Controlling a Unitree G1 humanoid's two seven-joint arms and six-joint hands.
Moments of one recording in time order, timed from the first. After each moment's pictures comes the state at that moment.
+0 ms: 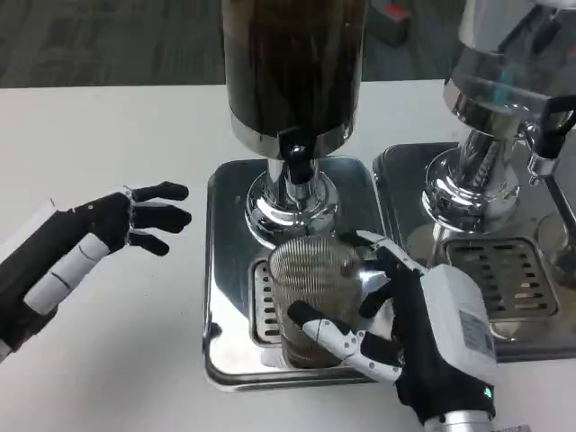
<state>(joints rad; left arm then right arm) -0.17 0.51 0.21 0.67 -0.25 -0.73 -0.83 0.24 -0.09 0.43 -0.07 -0.74 -0.03 -0.48</state>
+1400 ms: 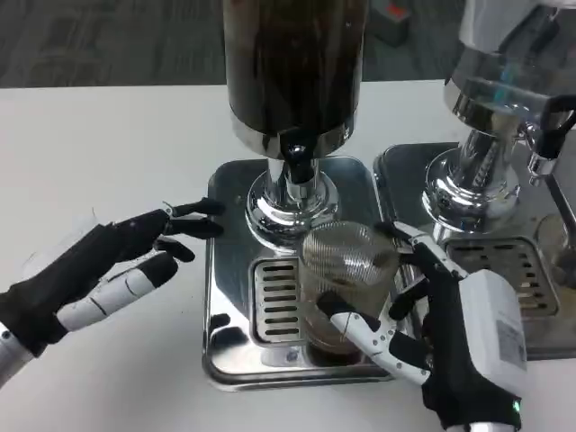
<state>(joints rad) -0.17 0.53 0.13 0.68 -0.14 -0.92 -0.76 0.29 -0.08 0.38 -0.08 -0.74 -0.10 -0.58</state>
